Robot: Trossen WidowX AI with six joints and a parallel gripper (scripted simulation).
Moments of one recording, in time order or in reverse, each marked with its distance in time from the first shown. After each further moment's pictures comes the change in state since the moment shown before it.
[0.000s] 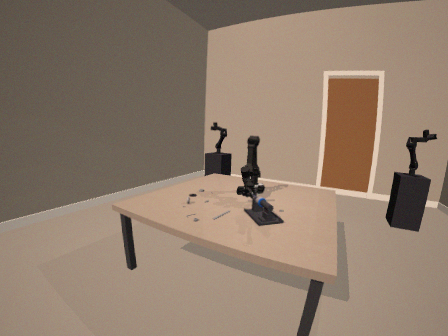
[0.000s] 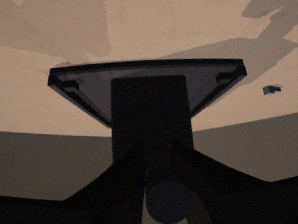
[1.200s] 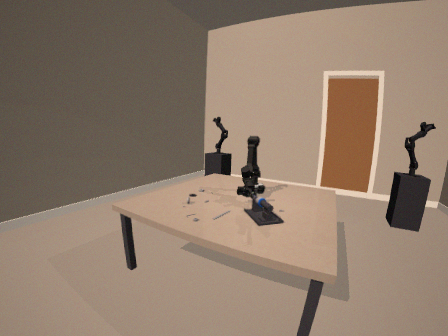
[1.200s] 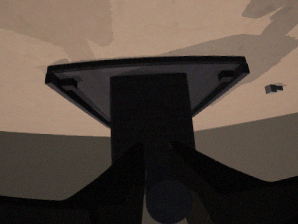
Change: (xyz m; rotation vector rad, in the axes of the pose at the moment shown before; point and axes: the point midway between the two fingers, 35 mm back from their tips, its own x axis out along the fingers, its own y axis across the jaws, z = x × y) arm 0.004 0.000 -0.002 0.000 0.000 0.000
